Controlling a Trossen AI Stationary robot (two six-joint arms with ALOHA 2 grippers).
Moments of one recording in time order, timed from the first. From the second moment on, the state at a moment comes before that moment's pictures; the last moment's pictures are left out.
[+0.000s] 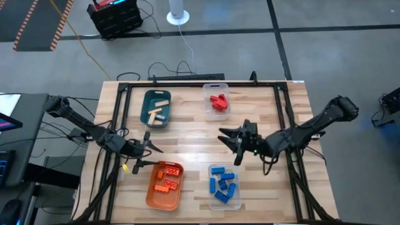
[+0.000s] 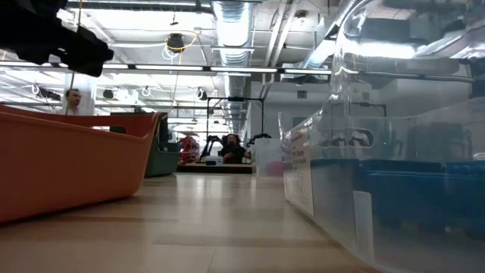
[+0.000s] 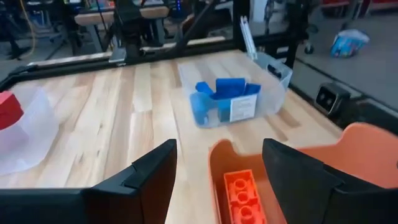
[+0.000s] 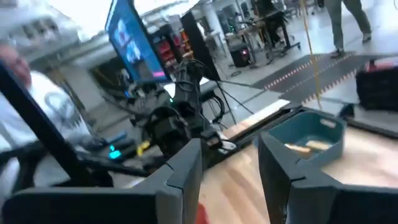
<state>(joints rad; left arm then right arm) -0.51 0.64 0.22 0.24 -0.32 0.01 0.47 1.24 0.91 0.36 0.79 0.41</state>
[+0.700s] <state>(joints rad) -0.62 0.36 0.21 -0.17 -0.40 -0.20 0.25 1.14 0.32 0.90 0.37 0.37</state>
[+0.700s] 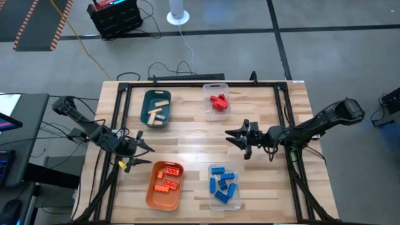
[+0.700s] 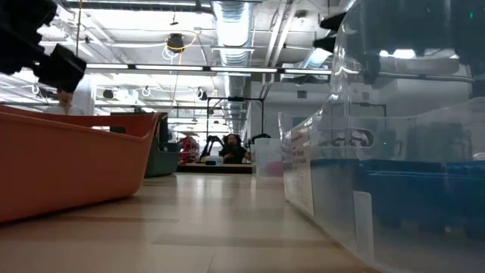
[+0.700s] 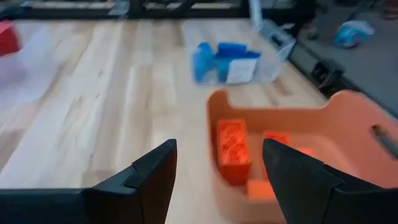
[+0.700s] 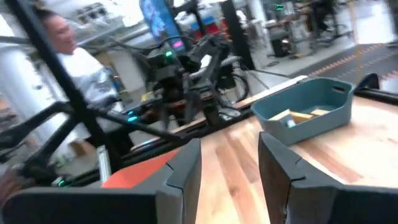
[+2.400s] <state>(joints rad) -0.88 0.01 0.10 -0.14 -0.49 0.00 0.33 0.63 0.01 0.29 0.18 0.32</state>
